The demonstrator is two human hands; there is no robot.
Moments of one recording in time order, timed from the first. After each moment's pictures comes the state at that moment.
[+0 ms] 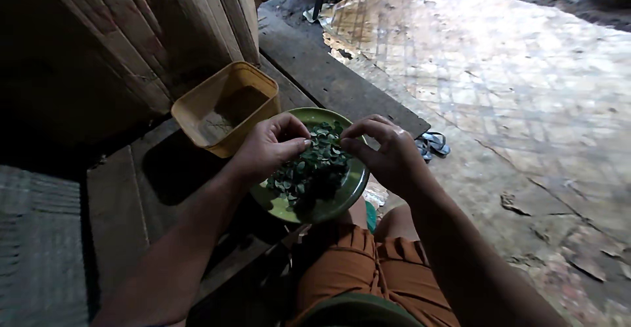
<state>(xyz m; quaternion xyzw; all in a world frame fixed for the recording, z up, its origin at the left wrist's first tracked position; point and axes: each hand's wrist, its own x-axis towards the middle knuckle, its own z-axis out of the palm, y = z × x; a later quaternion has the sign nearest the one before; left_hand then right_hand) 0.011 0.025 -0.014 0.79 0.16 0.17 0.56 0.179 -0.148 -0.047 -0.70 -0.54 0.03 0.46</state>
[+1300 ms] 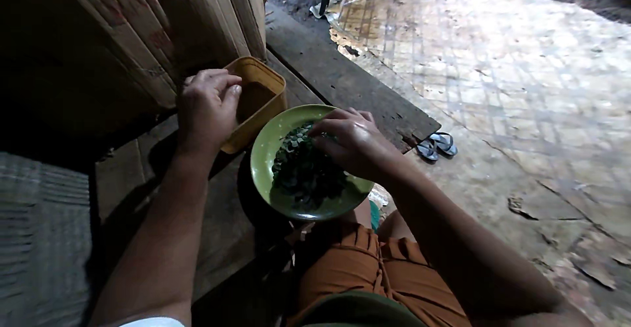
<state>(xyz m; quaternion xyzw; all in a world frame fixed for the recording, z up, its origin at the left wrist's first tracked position) -0.019 0.101 0.002 0.90 0.31 0.31 0.08 0.168 -0.099 -0.038 -0.69 -0.65 0.05 0.31</state>
